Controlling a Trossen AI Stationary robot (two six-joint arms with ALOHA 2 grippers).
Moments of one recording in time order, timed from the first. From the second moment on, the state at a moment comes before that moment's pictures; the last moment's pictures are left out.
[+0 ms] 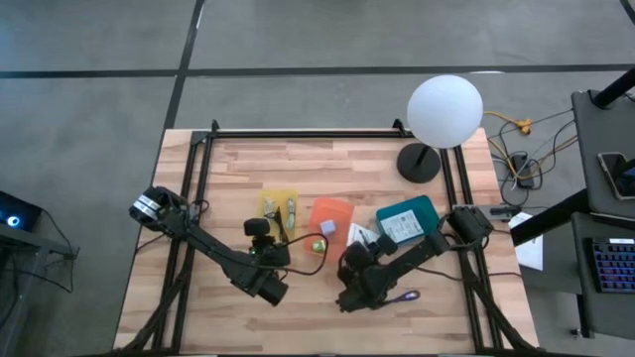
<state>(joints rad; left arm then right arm) -0.55 1.78 1.30 -1.23 -0.74 -0.73 0.51 2.18 1.52 -1.22 0.72 1.49</state>
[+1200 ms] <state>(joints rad) -0.50 1.76 1.30 -1.15 -0.61 -0.62 0.39 1.66 1.43 -1.57 0.43 1.23</state>
